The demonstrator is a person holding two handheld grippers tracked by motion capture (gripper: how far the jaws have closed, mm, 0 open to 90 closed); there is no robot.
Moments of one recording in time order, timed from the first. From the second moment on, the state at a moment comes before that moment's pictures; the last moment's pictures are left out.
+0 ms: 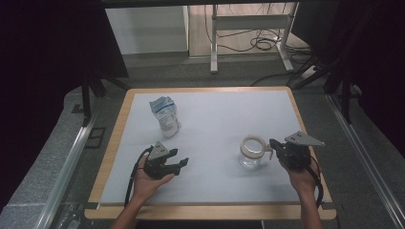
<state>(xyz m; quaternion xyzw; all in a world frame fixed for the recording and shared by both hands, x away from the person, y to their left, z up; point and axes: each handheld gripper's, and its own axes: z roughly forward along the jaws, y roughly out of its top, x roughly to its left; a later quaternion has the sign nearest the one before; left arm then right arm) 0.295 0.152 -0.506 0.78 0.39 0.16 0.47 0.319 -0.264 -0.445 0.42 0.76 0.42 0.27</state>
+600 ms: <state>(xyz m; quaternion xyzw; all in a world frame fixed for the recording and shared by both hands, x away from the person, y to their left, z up) 0.312 0.101 -0.489 0.79 0.34 0.15 0.48 0.319 -0.269 -0.449 0.42 0.75 0.43 0.26</state>
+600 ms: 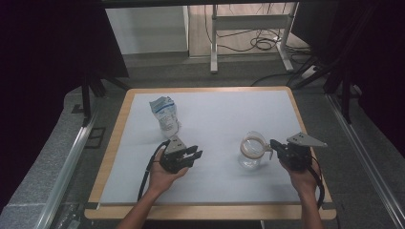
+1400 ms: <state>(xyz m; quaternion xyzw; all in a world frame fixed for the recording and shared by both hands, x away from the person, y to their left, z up) 0.342 0.005 -0.466 0.82 0.26 0.11 0.49 0.319 -0.272 -0.450 0.42 0.75 0.44 0.25</state>
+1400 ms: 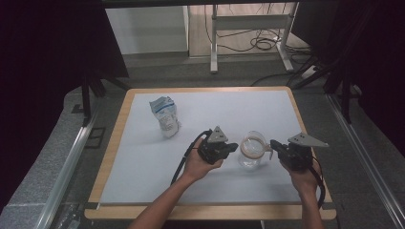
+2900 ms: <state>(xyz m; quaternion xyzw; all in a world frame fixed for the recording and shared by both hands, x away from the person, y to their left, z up) 0.342 -0.024 -0.438 0.84 0.23 0.11 0.48 0.278 -0.275 -0.512 0.40 0.77 0.44 0.20</state>
